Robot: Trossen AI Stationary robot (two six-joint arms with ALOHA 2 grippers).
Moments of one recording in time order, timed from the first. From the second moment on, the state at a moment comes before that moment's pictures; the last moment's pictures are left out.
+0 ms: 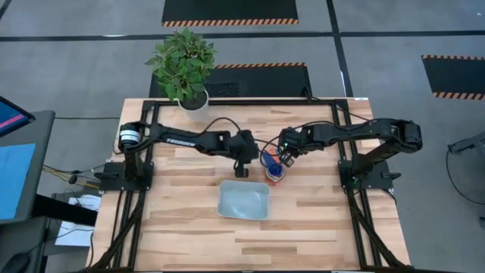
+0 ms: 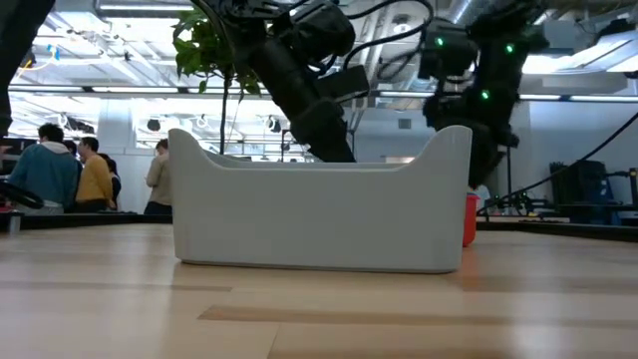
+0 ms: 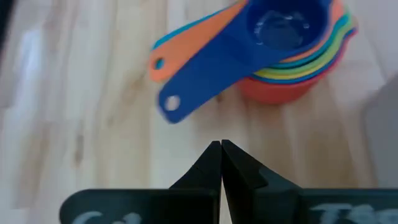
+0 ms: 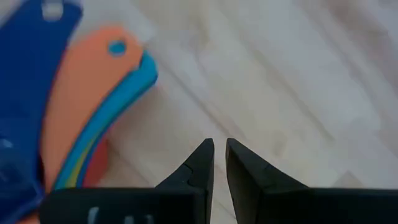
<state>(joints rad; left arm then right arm) 0.10 1.90 1.30 -0.26 -0.04 0.25 -0.20 1.43 0.87 -0.74 0.26 0.52</state>
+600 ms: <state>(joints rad) 0.08 2.00 1.30 -0.11 -0.05 0.32 -0.24 1.43 0.76 -0.58 0.24 0.56</state>
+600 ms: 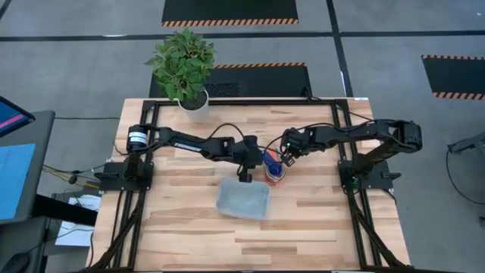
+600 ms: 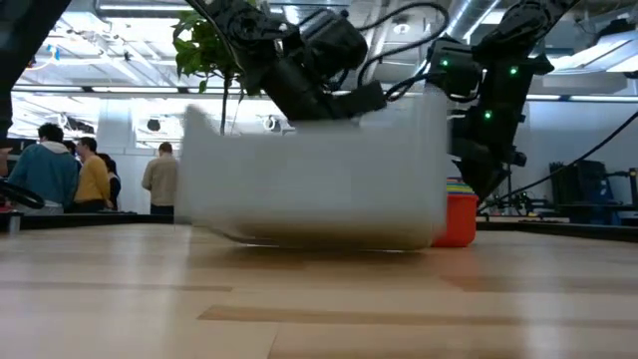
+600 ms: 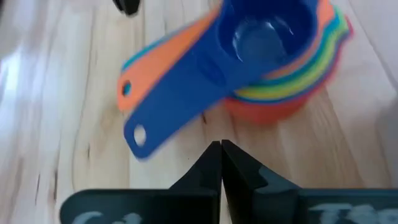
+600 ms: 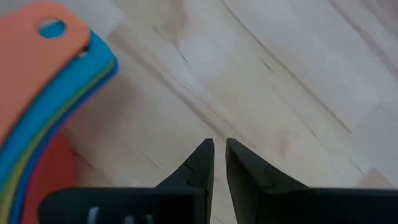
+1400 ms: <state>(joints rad) 0.09 2.00 1.44 -0.33 -0.06 0.38 -0.23 1.43 0.76 -0.54 0.23 0.51</state>
